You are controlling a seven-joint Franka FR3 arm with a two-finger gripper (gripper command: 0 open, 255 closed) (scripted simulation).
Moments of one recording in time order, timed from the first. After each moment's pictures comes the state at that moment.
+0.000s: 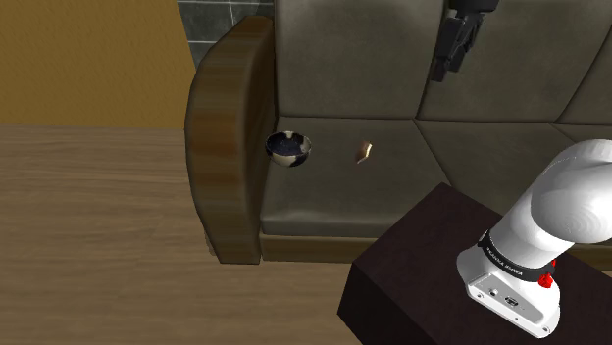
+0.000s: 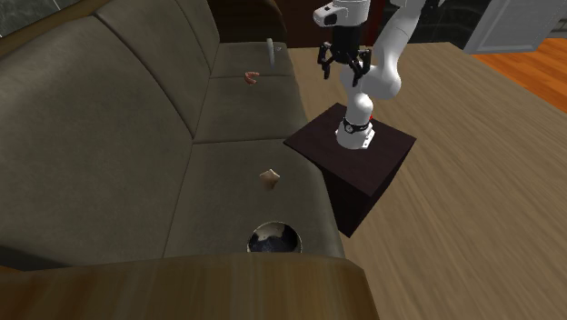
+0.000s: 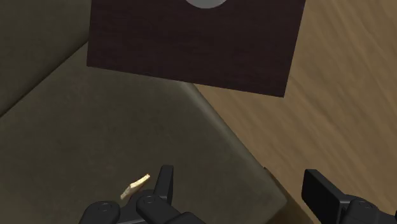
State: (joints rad) arm -0.01 -0.81 0.03 -2.33 0.07 1.48 -0.10
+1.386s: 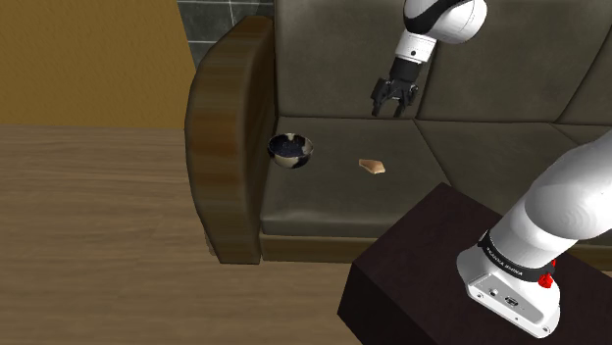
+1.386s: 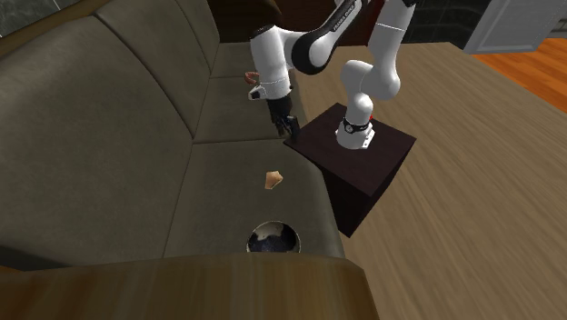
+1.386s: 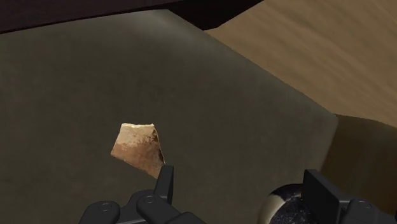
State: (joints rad) arm -0.10 -0.26 -0.15 -2.39 0.28 2.04 -0.11
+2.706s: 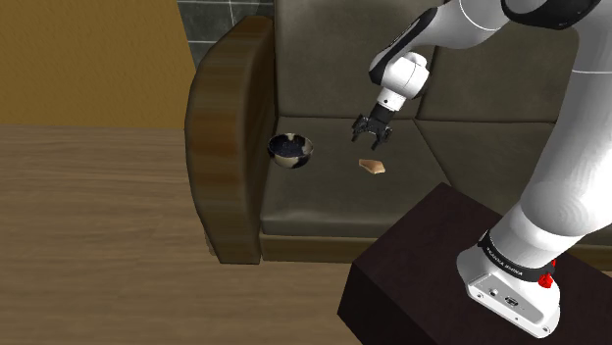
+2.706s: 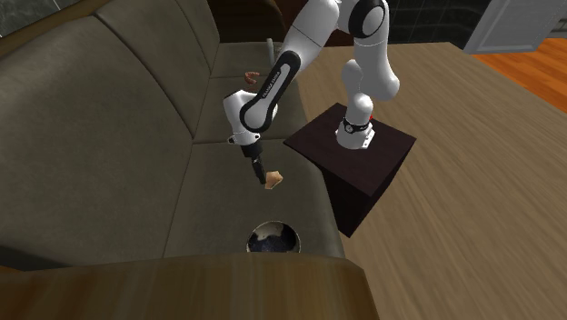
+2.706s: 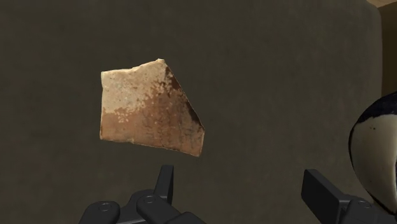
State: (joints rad) arm -0.17 0.35 -0.19 -2.17 0.73 2.29 -0.31
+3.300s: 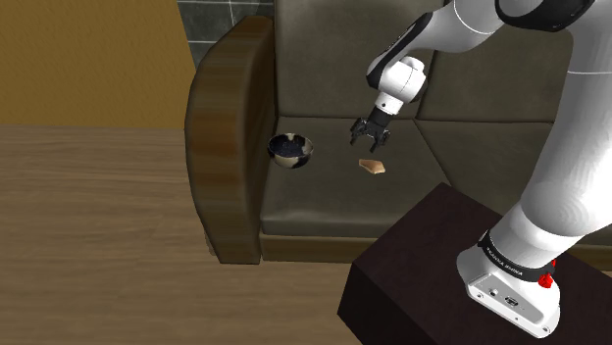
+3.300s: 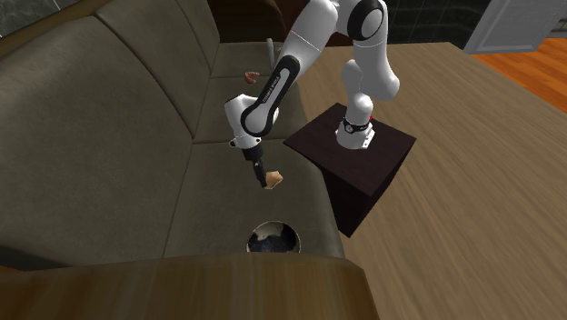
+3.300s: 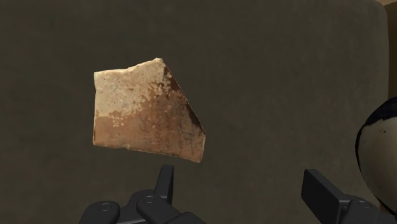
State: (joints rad) arm -0.17 0.38 -0.17 -2.17 0.76 2.31 -0.32
